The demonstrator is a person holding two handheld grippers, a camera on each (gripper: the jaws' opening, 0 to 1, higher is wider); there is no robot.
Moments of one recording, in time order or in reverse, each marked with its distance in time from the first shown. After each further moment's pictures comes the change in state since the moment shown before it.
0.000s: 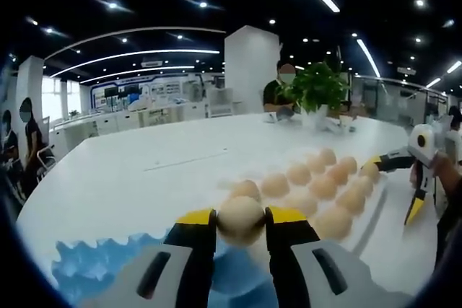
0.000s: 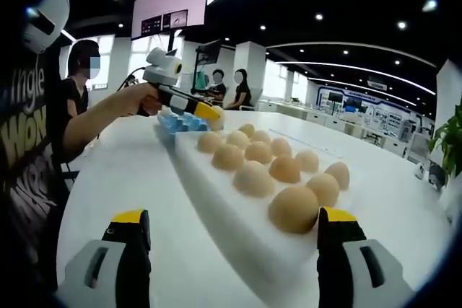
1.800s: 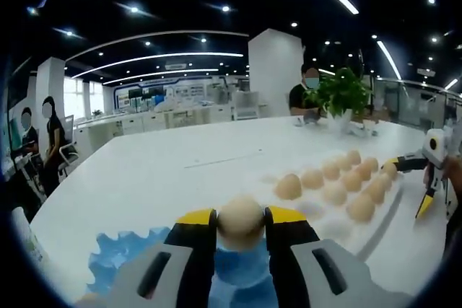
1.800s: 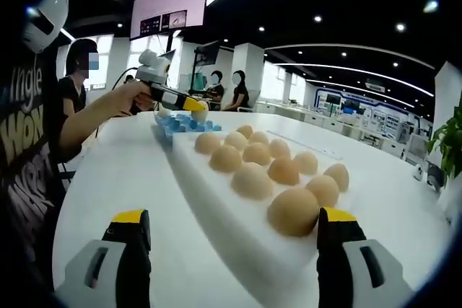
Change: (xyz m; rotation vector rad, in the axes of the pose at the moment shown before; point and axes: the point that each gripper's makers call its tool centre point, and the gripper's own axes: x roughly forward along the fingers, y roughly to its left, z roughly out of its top) left arm -0.038 0.048 -0.004 -0.021 -0.021 0.149; right arm 0.005 -0.002 0.000 -0.006 -0.009 -0.016
